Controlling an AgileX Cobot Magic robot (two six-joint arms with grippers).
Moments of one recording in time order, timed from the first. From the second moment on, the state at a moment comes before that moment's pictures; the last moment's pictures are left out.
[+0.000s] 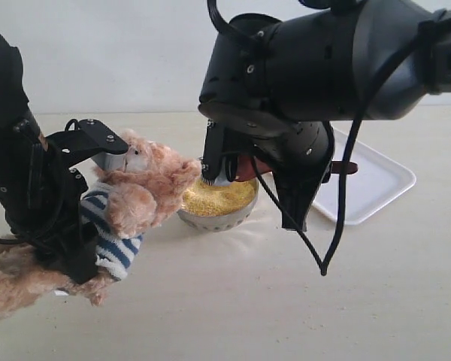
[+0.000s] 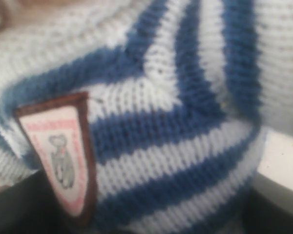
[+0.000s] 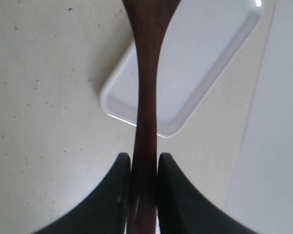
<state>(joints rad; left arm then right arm) -0.45 1.61 -1.06 -0.08 1.05 0.48 0.91 1.83 -1.37 -0.74 1.22 -0.16</state>
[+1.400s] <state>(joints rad) -0.45 1.61 -1.06 -0.08 1.04 0.48 0.96 2.01 -1.39 -0.86 1.13 -0.16</state>
